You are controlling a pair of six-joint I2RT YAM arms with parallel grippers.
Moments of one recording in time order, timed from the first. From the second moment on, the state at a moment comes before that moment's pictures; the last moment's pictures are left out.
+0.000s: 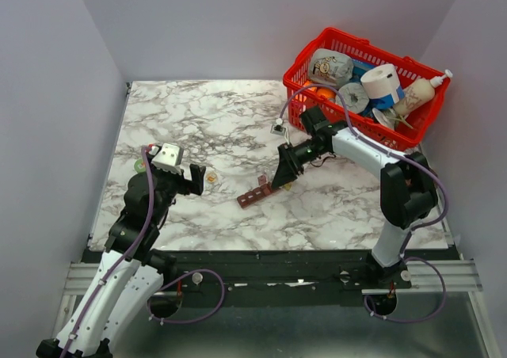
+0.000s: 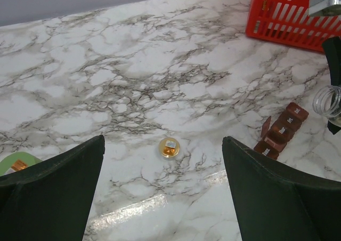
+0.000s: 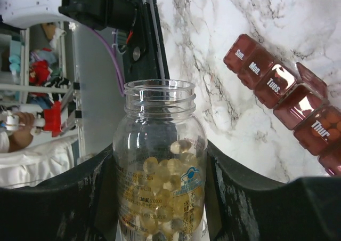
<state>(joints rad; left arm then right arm) -0.38 0.49 0.60 -0.27 -0.06 -0.03 0.48 1.80 1.33 -0.74 -1.14 -0.20</state>
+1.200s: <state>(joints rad) -0.38 0.50 0.60 -0.27 -0.03 -0.03 0.44 1.85 1.33 -0.61 -1.29 -0.01</state>
